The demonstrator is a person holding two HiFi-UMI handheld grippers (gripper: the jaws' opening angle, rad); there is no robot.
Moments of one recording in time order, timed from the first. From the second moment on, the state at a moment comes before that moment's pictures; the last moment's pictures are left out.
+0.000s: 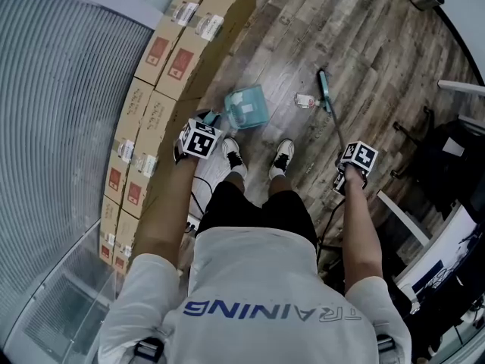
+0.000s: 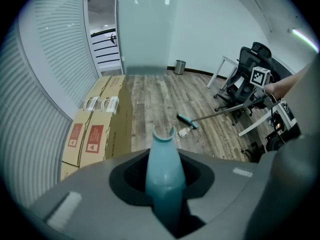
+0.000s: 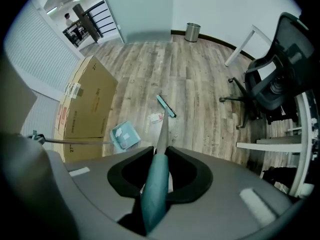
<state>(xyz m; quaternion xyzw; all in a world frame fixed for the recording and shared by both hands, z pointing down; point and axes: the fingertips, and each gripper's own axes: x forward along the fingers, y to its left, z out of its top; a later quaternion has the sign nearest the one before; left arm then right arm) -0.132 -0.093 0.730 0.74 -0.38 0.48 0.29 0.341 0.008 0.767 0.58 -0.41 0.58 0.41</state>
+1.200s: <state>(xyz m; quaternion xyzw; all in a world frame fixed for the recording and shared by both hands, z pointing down) -0.132 -0.093 0.731 0.74 -0.38 0.47 0.29 0.149 0.096 0.741 0.37 -0.51 0.63 0.45</state>
